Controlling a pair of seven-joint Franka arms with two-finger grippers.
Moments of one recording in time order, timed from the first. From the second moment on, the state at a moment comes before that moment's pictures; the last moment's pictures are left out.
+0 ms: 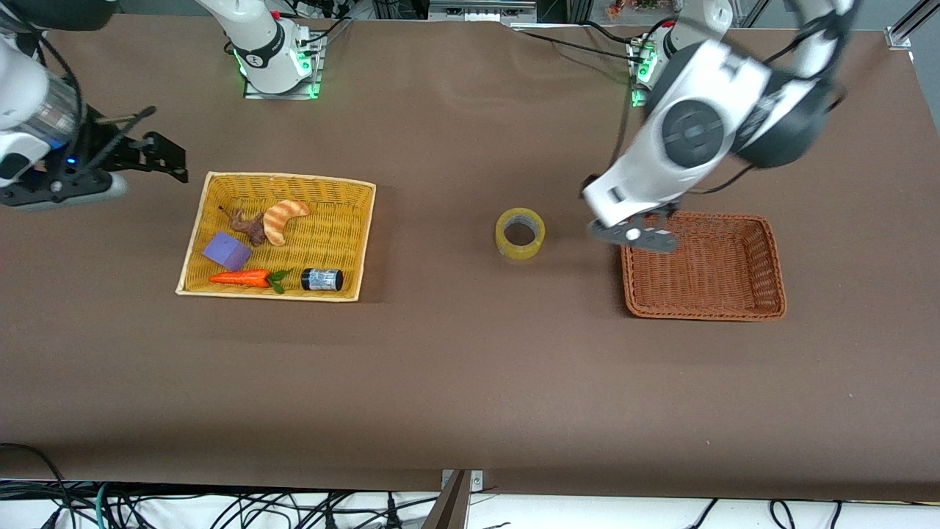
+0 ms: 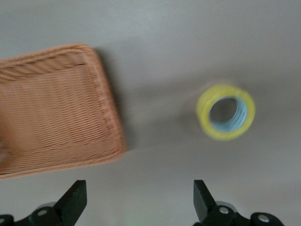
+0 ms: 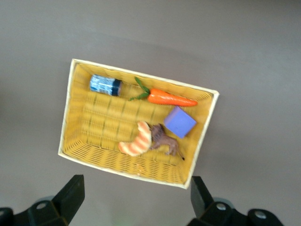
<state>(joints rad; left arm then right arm) -0.17 0.35 -0.38 -1.64 0.07 1.72 -0.38 0.07 0.01 0.02 -1.65 0.01 1.59 -0.09</state>
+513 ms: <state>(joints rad) -0.26 0.64 -0.38 -1.64 0.12 1.93 -0.51 0.07 0.02 0.01 -1.65 -0.02 1.59 -0.09</state>
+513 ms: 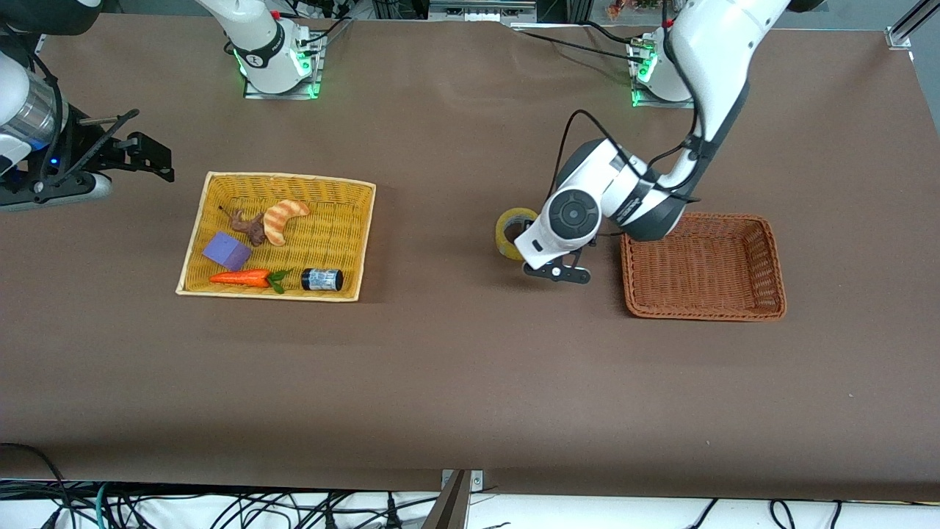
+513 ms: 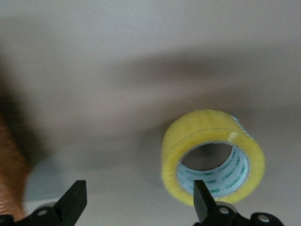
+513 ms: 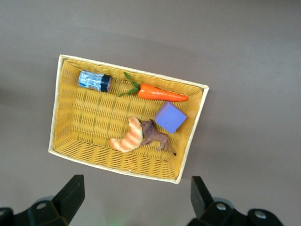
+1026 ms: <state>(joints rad) -0.31 0.74 -0.38 -1.64 0.19 2.00 -0.55 0.07 0.02 0.00 -1.64 -0.03 1.59 -0.09</state>
